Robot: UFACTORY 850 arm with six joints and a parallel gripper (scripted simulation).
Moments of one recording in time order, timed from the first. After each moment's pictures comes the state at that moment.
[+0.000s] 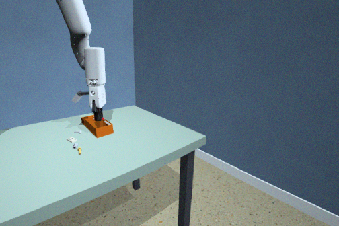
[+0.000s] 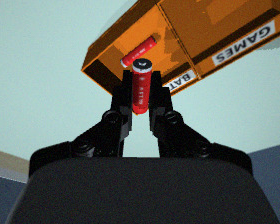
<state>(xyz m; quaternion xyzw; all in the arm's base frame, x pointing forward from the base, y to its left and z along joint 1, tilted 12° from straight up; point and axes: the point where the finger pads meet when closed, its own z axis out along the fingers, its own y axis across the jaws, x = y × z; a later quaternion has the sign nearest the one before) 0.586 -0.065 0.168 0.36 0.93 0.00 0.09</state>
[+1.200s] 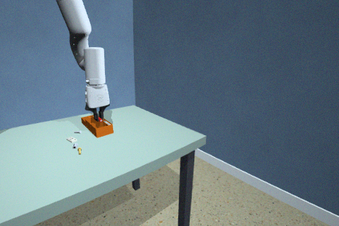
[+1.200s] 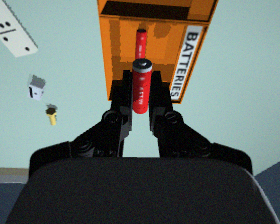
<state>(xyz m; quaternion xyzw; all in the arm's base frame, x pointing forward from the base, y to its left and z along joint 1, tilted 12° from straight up) 0.586 -0.066 0.168 0.71 0.70 0.04 0.09</state>
